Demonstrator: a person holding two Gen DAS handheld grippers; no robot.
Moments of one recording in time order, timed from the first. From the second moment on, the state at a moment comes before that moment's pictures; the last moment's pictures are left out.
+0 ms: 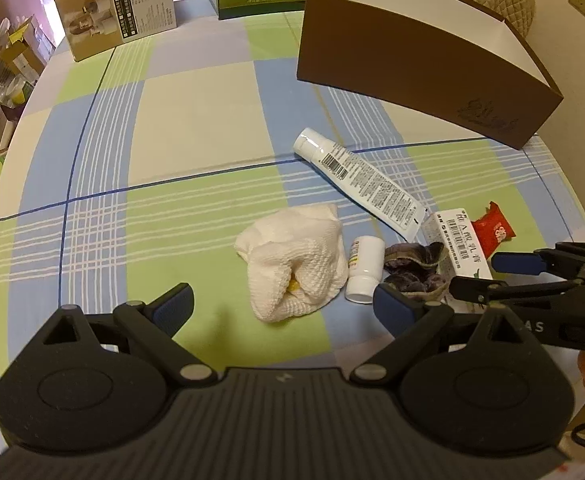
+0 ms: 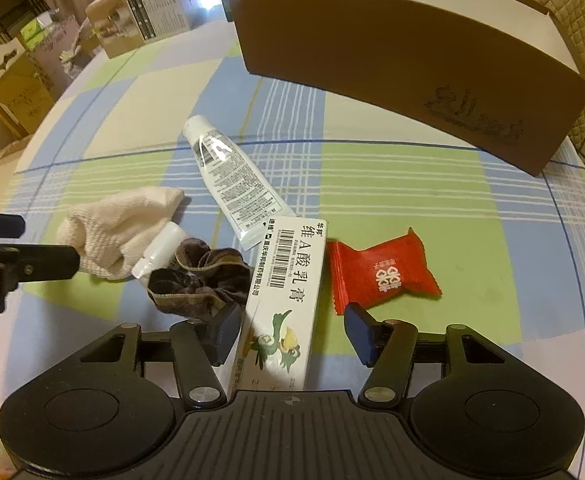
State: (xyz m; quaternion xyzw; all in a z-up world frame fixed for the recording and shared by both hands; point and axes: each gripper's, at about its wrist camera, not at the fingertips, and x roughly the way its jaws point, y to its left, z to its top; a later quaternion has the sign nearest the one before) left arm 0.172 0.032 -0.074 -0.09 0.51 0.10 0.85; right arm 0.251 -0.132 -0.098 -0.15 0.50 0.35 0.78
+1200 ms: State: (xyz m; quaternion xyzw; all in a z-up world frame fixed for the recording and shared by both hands) left arm 0.216 0.013 -0.086 -0.04 0.50 0.04 0.86; right arm 0.274 -0.186 -0.065 -0.09 0.48 0.33 0.81
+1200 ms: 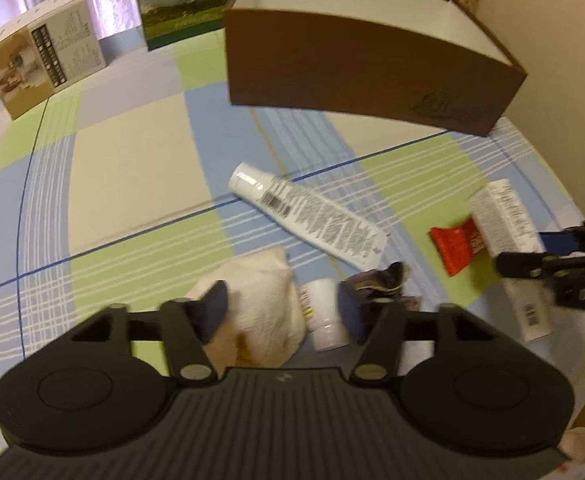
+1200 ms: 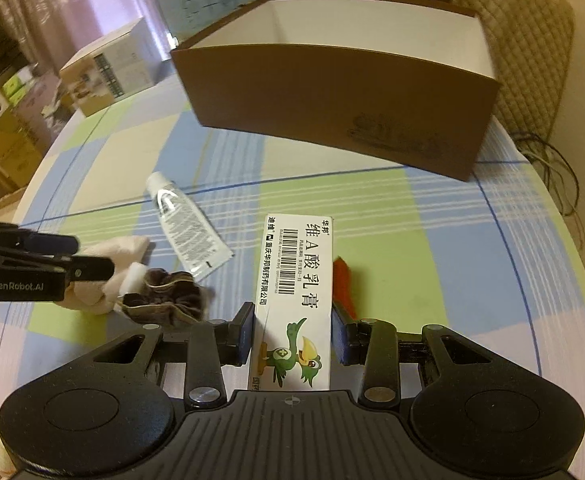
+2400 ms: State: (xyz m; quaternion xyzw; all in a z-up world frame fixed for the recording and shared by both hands) left arm 0.195 0.042 -0.099 -0.06 0.50 0.08 0.86; right arm 0.272 -0.200 -0.068 -0.07 0.49 0.32 0.81
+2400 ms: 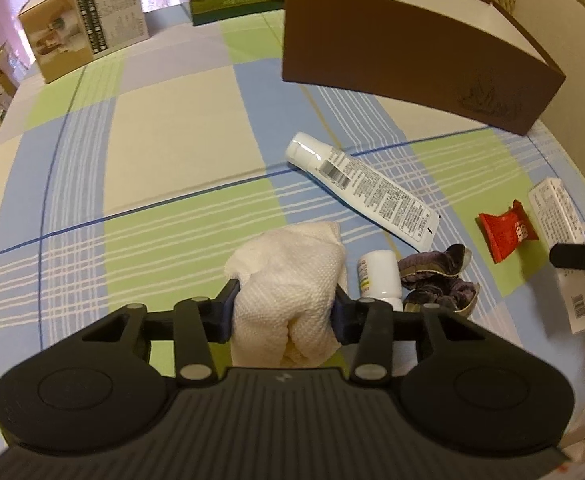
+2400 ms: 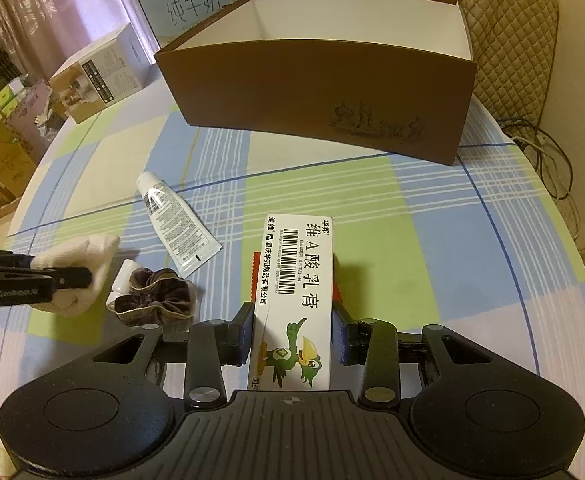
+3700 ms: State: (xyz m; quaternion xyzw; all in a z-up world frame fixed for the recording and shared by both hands) left arm 0.216 -0.012 -0.004 -0.06 0.41 0.06 0.91; right arm 0.307 -0.245 -0.012 -0.03 0.42 0.34 0.84
